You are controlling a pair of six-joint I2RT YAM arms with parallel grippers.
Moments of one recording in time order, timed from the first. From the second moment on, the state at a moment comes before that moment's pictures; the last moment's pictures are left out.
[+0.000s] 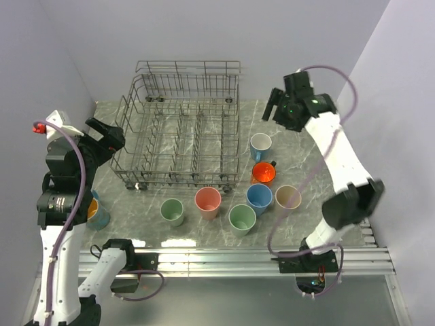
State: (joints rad) left arm -0.02 0.77 1.23 -0.70 -0.17 -0.64; right arm 0.26 1.60 1.81 -1.00 0.13 0.54
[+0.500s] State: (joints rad) left arm -0.03 0.74 1.24 -0.83 0.02 -0.64; right arm 0.22 1.87 1.77 -0.98 0.09 0.53
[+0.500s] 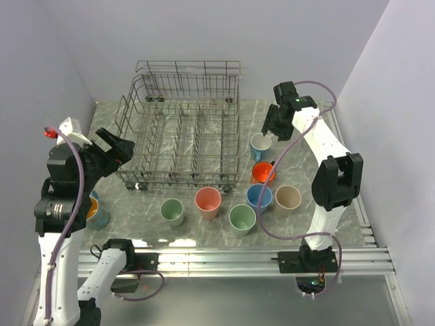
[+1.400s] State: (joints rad) left arm -0.03 0.70 1.22 -1.03 0.02 -0.62; right arm 0.22 2.00 1.64 -0.83 0.11 0.50
